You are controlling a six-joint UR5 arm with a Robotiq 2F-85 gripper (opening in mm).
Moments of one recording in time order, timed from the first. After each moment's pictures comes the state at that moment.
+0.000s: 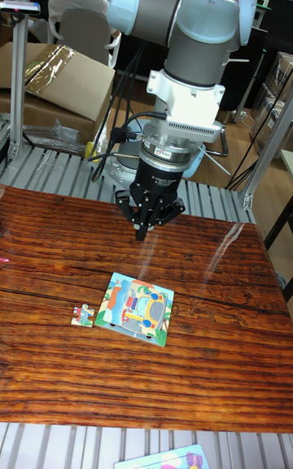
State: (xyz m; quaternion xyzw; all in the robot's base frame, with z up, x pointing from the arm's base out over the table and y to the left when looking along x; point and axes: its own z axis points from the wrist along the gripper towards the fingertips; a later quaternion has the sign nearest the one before) arm 0.547 0.000 0.178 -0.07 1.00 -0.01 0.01
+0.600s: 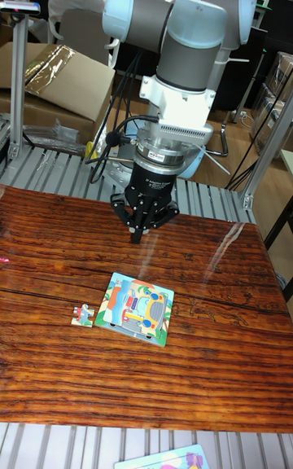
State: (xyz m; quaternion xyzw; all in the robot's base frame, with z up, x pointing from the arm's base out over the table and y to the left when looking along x) arm 0.544 -0.002 0.167 -0.07 1.00 0.00 0.02
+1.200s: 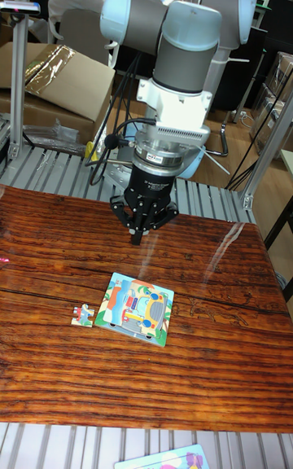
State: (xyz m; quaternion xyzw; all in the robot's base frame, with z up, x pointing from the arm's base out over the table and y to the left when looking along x) arm 0.543 0.000 0.163 -0.07 1.00 0.01 0.03
